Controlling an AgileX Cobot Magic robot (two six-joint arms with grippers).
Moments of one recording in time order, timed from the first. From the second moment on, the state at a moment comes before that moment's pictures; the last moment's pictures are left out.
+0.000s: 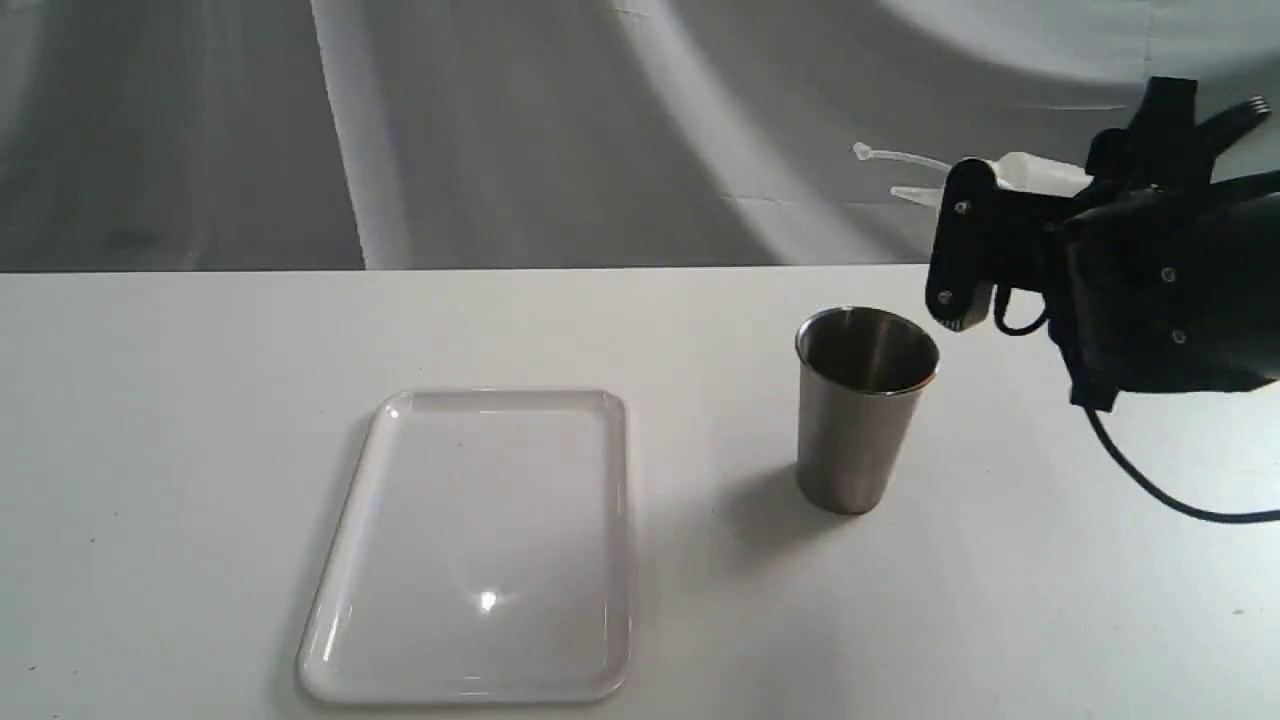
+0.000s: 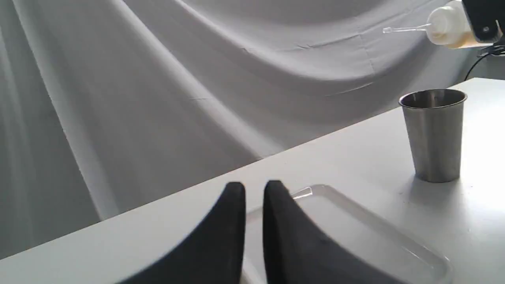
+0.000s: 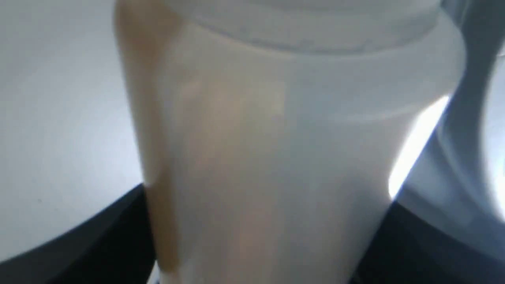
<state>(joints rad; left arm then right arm) -0.40 0.01 0.00 0.26 0.07 -0.06 0.21 1.75 -1.08 -1.58 0.75 0.40</state>
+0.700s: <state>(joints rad) -0.40 0.01 0.00 0.26 0.07 -0.06 0.21 1.75 -1.08 -1.44 0.70 1.16</state>
